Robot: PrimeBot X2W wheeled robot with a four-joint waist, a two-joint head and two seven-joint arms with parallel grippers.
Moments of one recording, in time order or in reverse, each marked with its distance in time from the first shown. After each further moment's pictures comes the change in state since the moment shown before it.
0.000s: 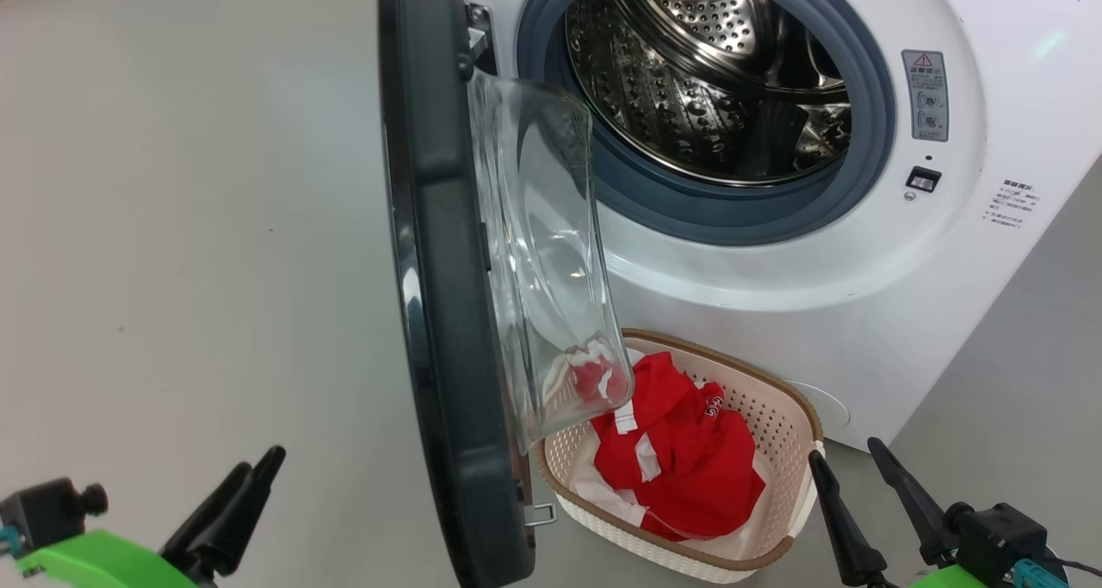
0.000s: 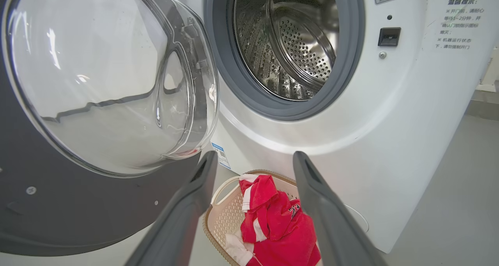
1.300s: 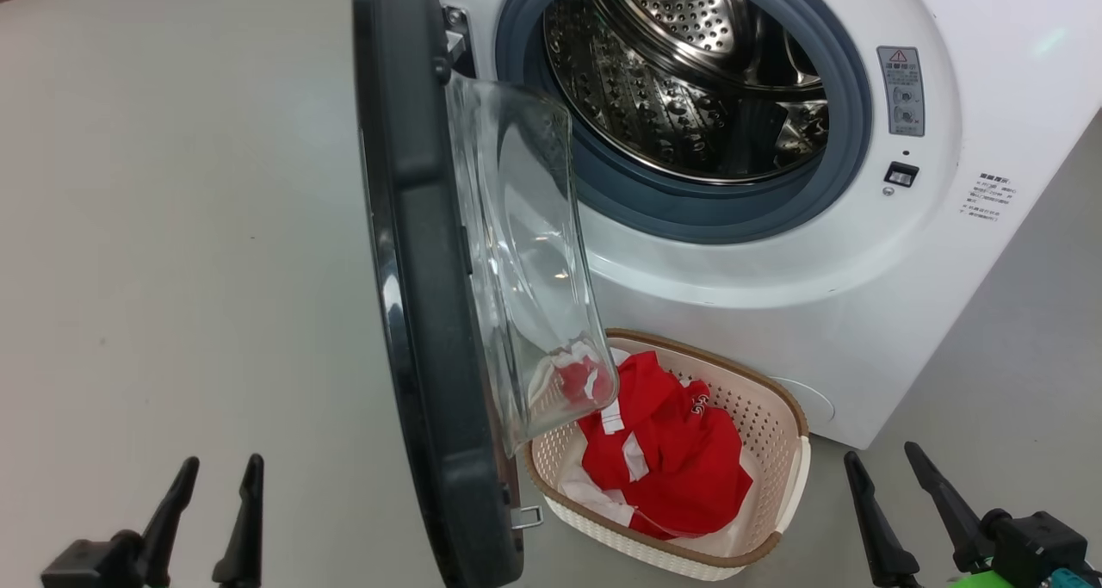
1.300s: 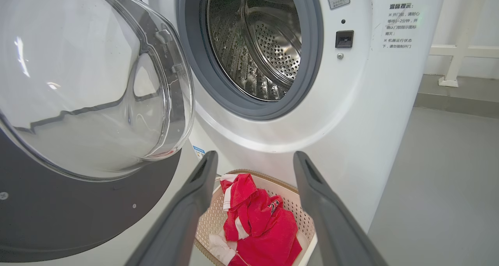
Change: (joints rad) left arm 0.123 -0.382 0.412 0.127 1.003 -0.001 -0.203; right arm 0.033 0.000 -0.064 -0.016 0.001 0.000 0.000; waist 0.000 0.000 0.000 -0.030
